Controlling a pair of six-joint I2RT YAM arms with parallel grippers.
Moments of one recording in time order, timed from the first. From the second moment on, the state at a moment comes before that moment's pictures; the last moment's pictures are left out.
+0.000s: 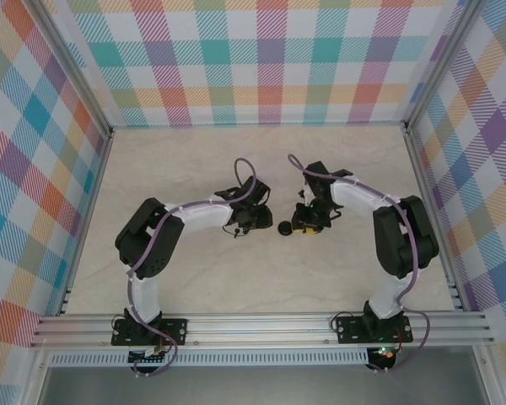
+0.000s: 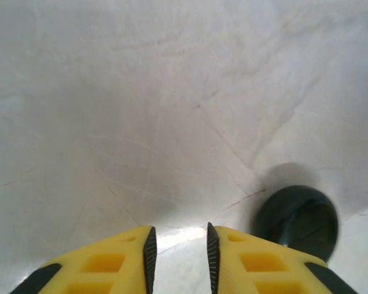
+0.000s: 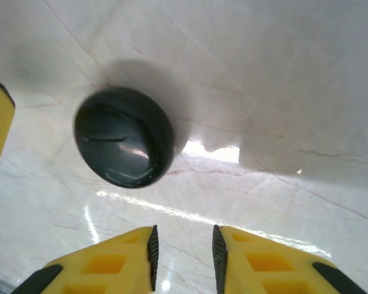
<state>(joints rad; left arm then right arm) -0.72 1.91 1.22 -0.35 0.09 -0.73 0.41 1.77 1.19 -0.87 -0.35 0.39</state>
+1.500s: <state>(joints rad) -0.72 1.92 1.00 0.12 0.38 -0.95 0.34 1.88 1.13 -0.60 -0.59 0.42</state>
